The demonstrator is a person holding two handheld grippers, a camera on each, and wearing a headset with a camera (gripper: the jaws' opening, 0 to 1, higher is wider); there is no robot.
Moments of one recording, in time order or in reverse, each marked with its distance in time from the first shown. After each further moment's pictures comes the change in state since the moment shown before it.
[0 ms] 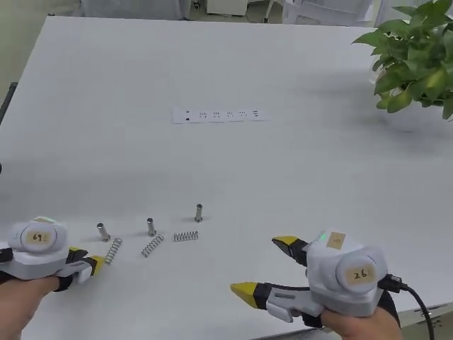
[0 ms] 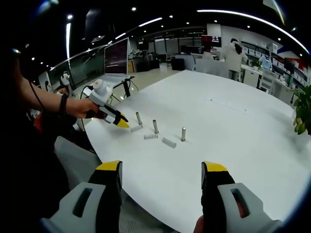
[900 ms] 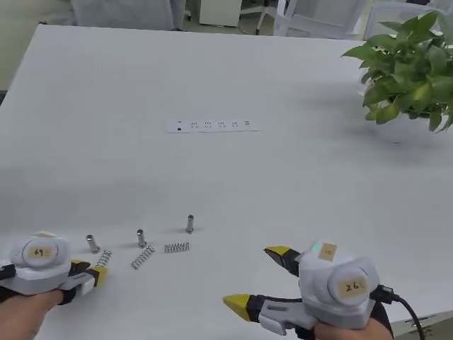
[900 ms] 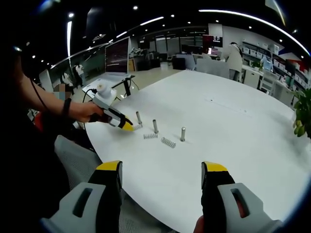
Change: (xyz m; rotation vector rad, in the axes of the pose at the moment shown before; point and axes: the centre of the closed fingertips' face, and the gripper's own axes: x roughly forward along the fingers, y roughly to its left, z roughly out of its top) left arm 0.023 -0.016 0.003 -0.050 -0.028 -0.022; right arm -0.001 -0.002 0.001 -0.015 0.012 0.002
